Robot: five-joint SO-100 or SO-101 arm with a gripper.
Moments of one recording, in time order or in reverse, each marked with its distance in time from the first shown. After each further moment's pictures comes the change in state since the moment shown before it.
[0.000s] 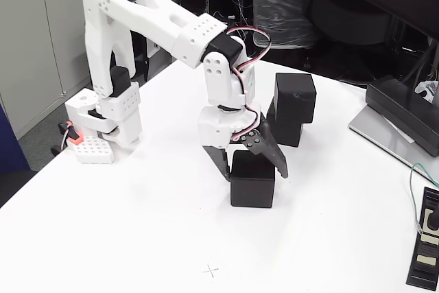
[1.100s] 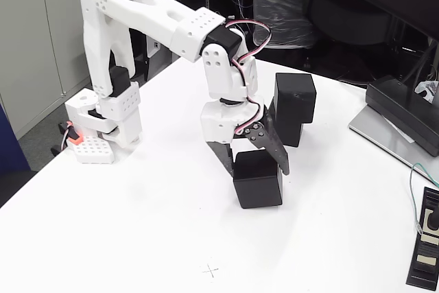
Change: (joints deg) arm 0.2 1.9 -1.0 0.3 0.2
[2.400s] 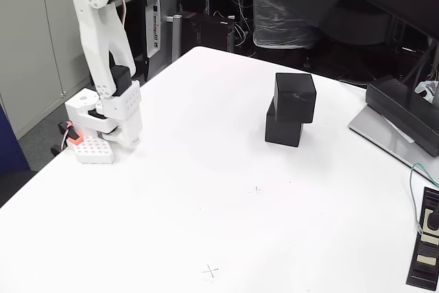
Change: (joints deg) arm -6.1 9.1 -70.0 34.4 1.5
